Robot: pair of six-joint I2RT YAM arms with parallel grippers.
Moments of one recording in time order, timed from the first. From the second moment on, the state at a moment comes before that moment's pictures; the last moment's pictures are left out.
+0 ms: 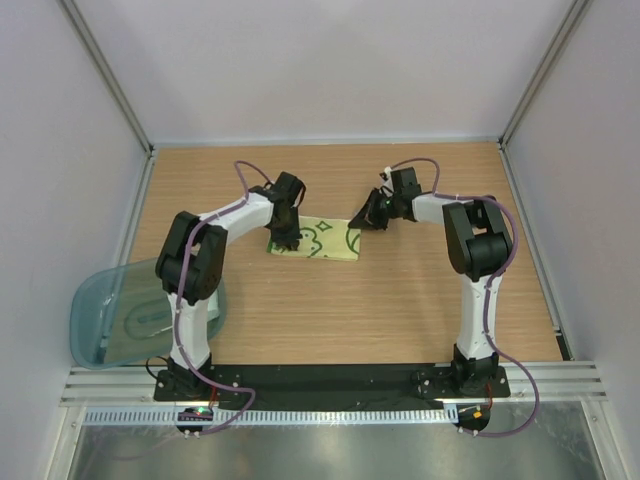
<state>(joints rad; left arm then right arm) -0.48 2.00 1.44 -0.65 -0.01 -0.53 0.24 2.14 1.34 -0.10 -0.62 0.69</state>
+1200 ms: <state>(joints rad) -0.62 1.64 1.56 -0.66 -0.20 -0.39 0.34 1.27 1.05 -0.39 -0.24 0.56</state>
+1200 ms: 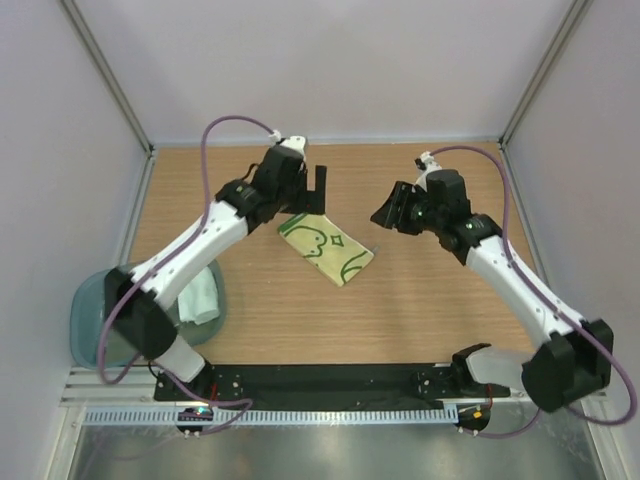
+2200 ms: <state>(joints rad) -1.14 2.01 1.44 -0.66 -0.58 -0.29 0.35 0.97 0.76 -0.51 0.01 0.60</state>
